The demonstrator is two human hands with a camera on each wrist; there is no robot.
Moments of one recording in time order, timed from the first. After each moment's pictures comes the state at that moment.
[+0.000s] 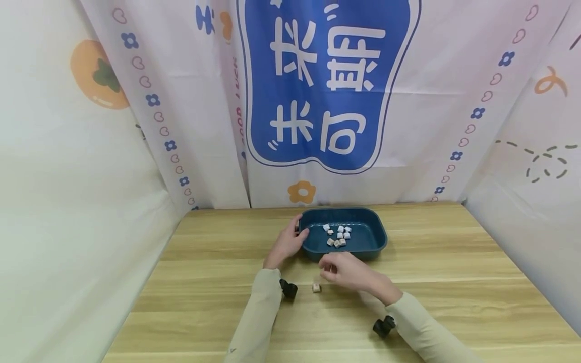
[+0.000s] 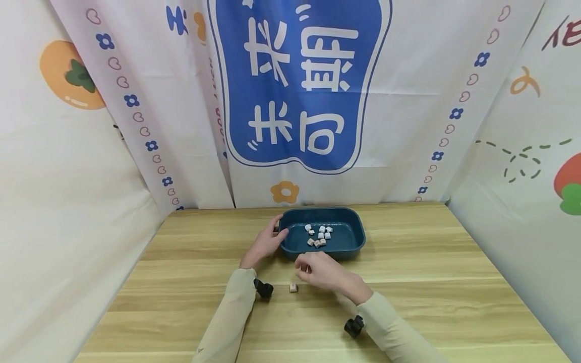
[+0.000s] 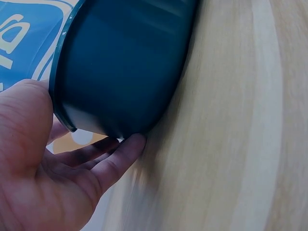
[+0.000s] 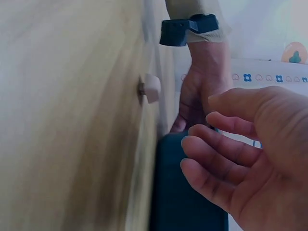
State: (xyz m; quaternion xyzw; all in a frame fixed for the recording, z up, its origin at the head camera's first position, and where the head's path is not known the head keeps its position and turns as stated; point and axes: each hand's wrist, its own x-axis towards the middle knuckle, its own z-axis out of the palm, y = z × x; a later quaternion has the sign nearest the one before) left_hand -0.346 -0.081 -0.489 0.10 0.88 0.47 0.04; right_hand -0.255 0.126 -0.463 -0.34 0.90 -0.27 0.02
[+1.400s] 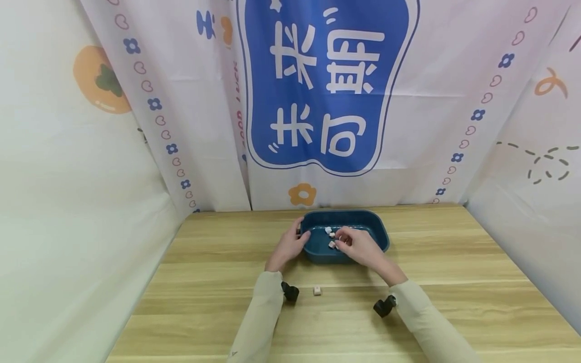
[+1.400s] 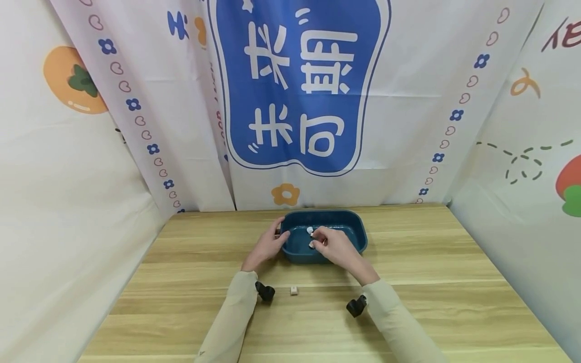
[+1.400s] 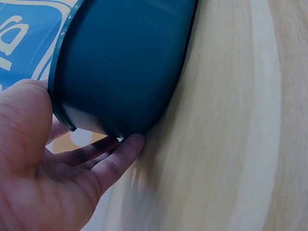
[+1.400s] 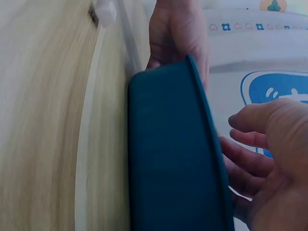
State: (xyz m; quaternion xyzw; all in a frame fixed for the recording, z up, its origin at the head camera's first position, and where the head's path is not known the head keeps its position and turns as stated) left_hand -0.345 -0.078 -0.489 0.10 0.87 0.48 0.05; right_hand -0.297 0.154 -0.455 -0.21 0.92 -0.32 -0.09
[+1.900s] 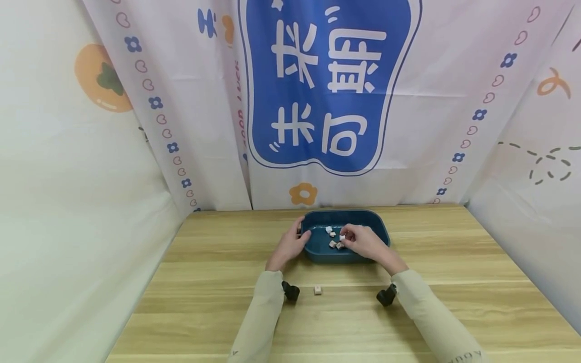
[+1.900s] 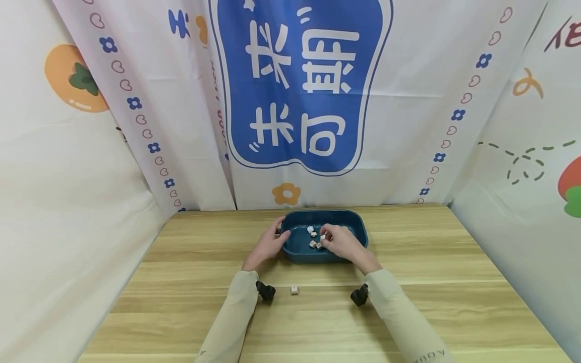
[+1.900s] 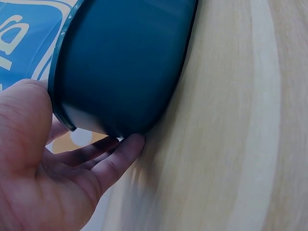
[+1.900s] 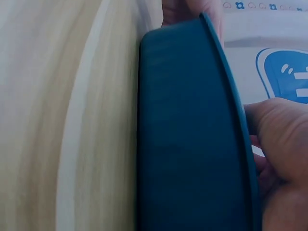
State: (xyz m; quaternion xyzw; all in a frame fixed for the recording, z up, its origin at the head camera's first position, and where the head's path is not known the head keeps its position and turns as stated) left_hand -0.345 -0.078 -0.492 0.10 0.87 0.48 0.05; right_hand -0.323 0.171 -0.462 -0.18 0.94 -0.28 0.00
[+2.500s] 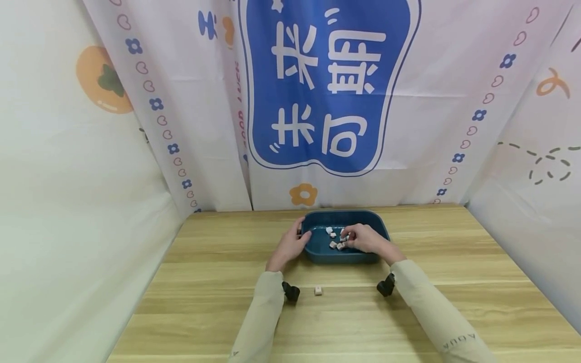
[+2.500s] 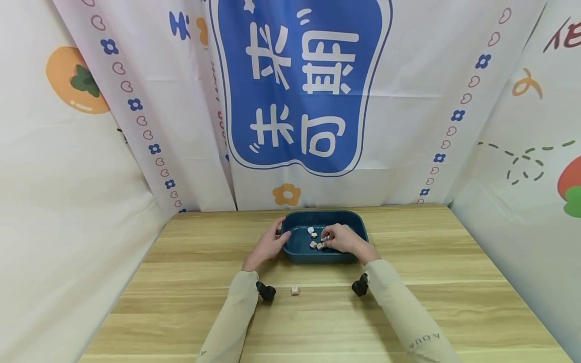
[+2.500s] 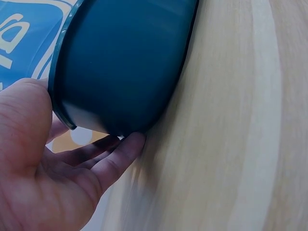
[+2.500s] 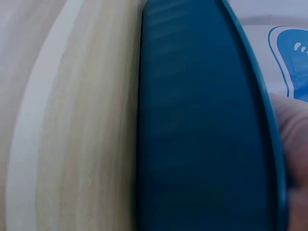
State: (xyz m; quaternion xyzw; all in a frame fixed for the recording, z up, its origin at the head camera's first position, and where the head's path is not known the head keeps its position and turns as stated) left_hand -0.344 -0.079 -0.490 0.10 0.87 0.47 0.04; right_hand -0.349 0.183 -0.468 -0.21 0.94 -0.26 0.07
